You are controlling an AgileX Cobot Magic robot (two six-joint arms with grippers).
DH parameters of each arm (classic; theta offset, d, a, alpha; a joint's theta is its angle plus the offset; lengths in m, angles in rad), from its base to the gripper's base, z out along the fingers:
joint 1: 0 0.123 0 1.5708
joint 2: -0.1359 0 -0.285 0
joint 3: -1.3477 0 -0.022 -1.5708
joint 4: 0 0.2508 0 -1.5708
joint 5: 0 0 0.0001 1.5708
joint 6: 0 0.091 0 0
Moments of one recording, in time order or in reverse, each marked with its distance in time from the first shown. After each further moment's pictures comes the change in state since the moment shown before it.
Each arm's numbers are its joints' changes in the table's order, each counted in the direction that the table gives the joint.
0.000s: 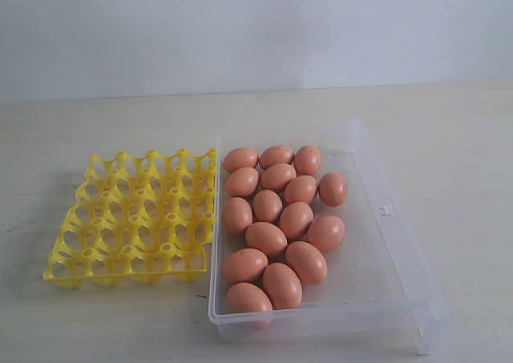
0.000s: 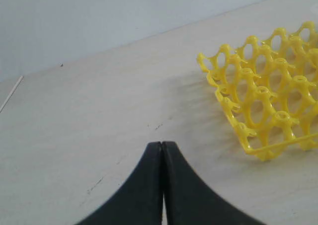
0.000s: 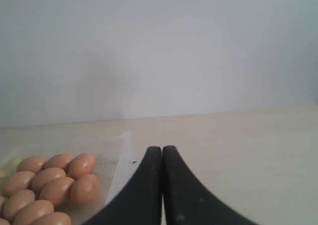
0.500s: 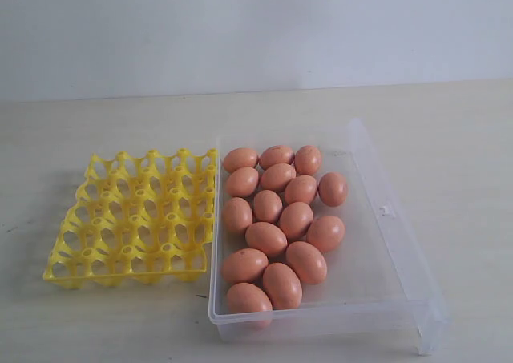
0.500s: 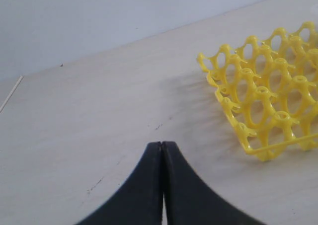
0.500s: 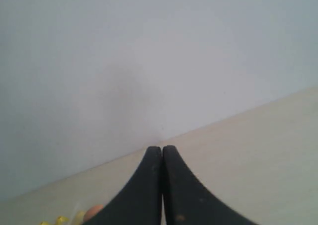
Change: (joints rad) left arm 0.000 0.000 0.000 0.000 0.000 0.000; right arm 0.000 -0.165 0.215 0.058 0.051 0.277
